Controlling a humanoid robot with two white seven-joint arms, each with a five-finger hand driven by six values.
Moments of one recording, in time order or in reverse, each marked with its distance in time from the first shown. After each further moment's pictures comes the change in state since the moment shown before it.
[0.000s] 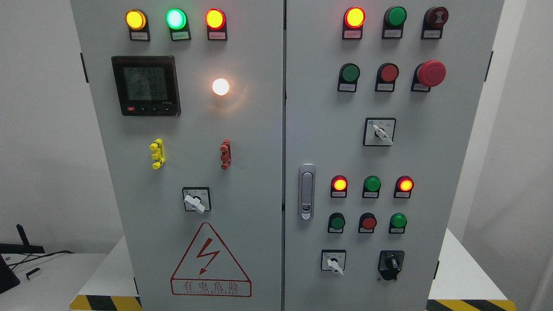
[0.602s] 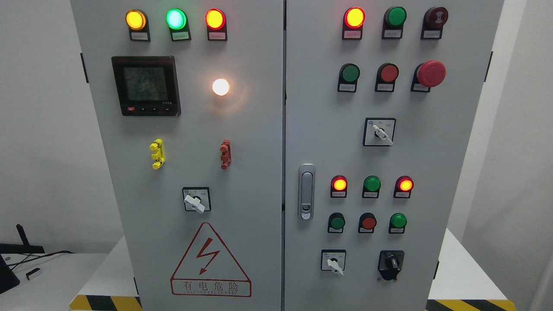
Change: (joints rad) left arm 0.000 0.000 0.000 0.000 0.000 0.000 0.000; right arm 0.174 0.042 -0.008 -0.333 0.000 -0.553 -0.004
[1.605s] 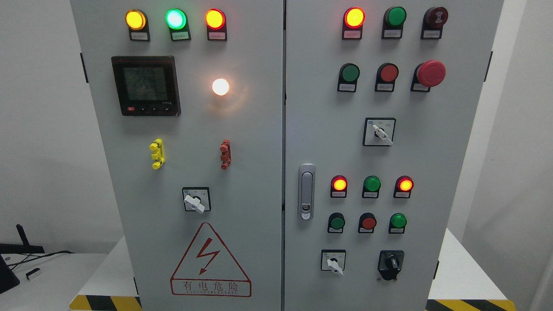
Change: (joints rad) left arm 0.000 0.000 0.000 0.000 0.000 0.000 0.000; right arm 0.111 0.017 -0.110 -0.607 -0.050 -0.155 -0.022
